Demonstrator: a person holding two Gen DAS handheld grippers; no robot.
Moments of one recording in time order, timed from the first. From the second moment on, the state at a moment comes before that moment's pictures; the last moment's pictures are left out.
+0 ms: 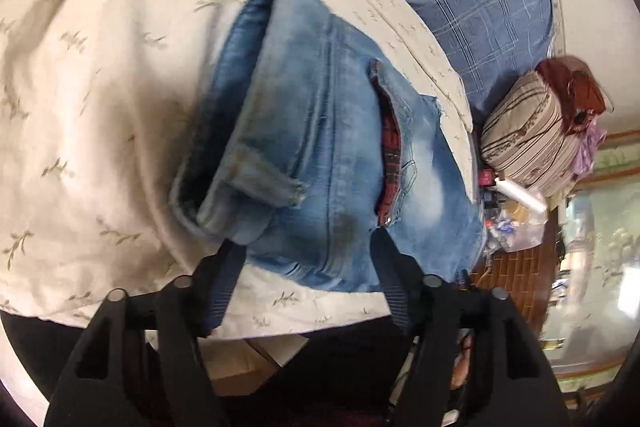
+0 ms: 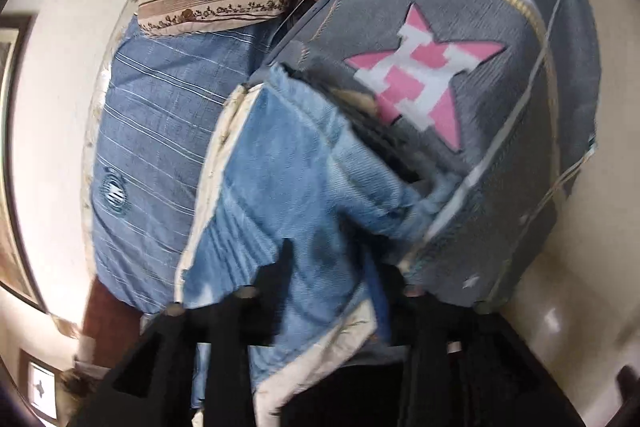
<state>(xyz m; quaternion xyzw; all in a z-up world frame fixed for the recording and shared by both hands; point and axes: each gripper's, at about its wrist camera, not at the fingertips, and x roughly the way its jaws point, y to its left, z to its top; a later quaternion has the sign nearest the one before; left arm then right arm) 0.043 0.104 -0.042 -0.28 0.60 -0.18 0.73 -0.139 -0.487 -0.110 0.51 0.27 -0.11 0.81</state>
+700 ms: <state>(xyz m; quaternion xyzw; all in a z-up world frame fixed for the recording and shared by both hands) 0.007 0.096 0.044 -0.14 0.54 -0.26 0.78 -0.191 -0.522 -0.121 0.57 0.20 -0.12 0.79</state>
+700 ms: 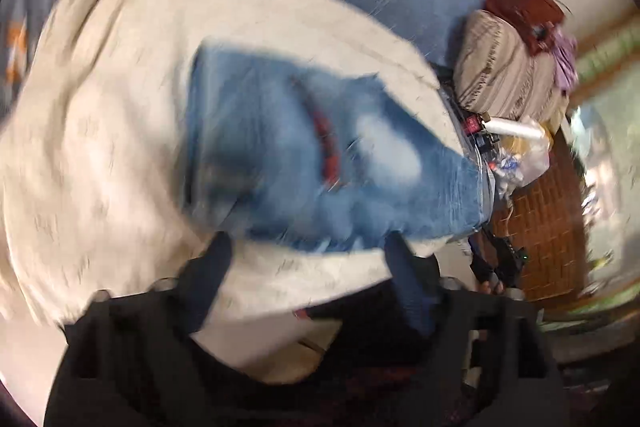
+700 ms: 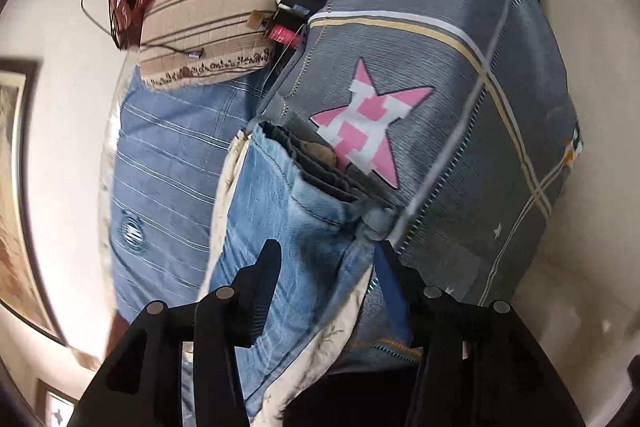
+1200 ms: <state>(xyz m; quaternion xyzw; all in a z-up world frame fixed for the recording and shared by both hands) 0.096 -0.272 0.033 0.14 0.59 -0.37 0.70 -0.161 -0.507 -0.124 0.56 0.15 -0.02 0.82</state>
